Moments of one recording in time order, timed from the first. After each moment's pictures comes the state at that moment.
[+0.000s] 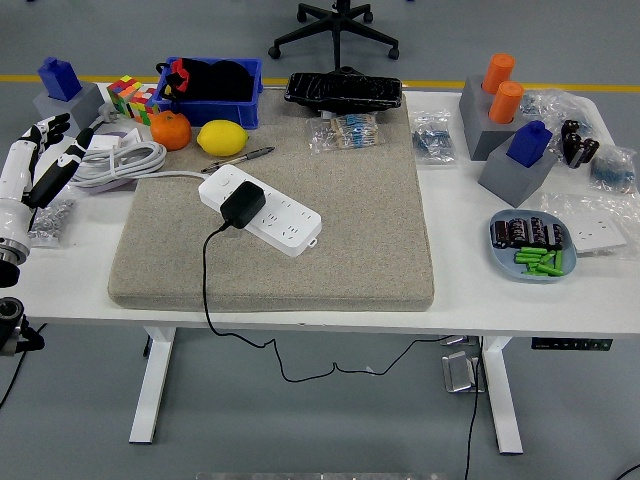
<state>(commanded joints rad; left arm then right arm) -0.17 0.32 -1.41 -1.33 1.49 0.28 -0.01 -0.05 -0.28 1.41 0.30 -1.27 0.02 -0.11</state>
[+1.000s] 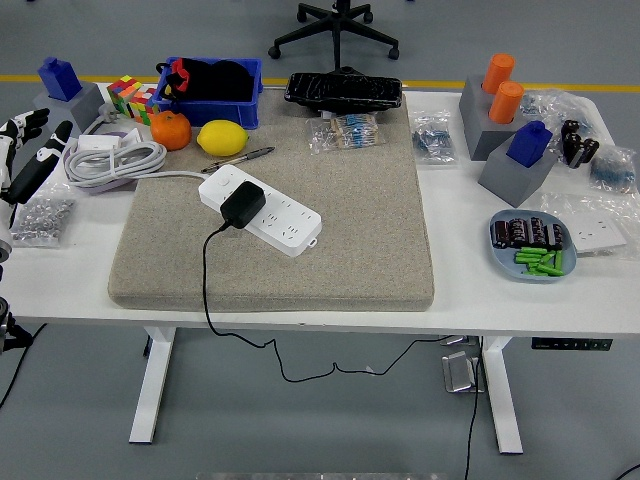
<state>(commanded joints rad) -0.16 0.32 -1.48 -1.36 1.51 0.28 0.00 -0.06 -0.27 1.52 0.30 -1.30 0.02 -0.12</state>
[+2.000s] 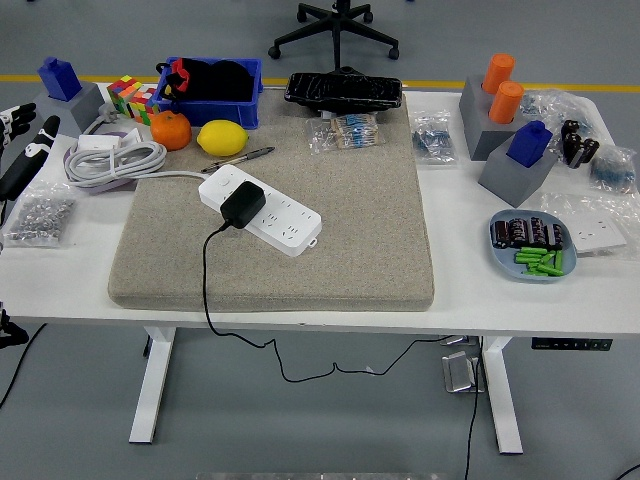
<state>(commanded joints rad) -0.16 0.31 -1.51 -1.37 1.51 0.27 0.00 -0.04 -0.28 1.52 0.29 -1.30 0.03 -0.12</state>
